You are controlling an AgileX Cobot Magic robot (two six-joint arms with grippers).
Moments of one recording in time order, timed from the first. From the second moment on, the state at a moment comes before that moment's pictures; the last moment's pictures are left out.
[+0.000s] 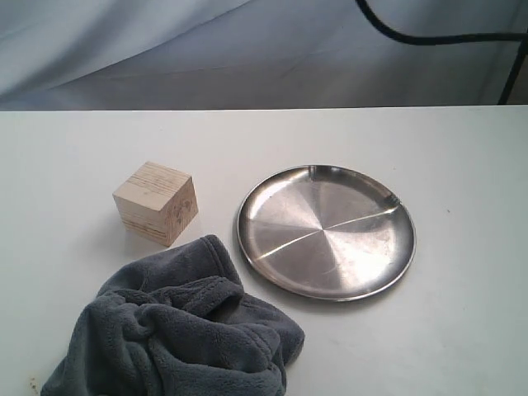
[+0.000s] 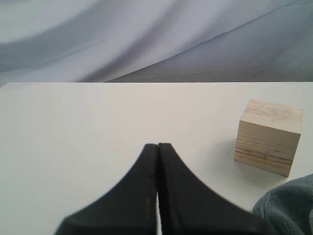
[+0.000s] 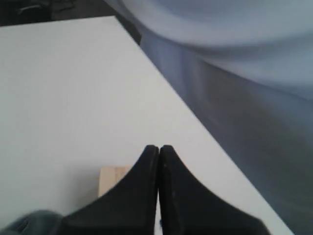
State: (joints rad) left arm 0.05 0.00 0.00 0.01 0.27 0.01; right arm 0.71 1.61 -1.72 0.19 0.66 -0.44
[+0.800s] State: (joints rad) left arm 0.05 0.00 0.00 0.00 0.27 0.01; right arm 0.81 1.74 -0.96 -0.07 -0.29 -0.31
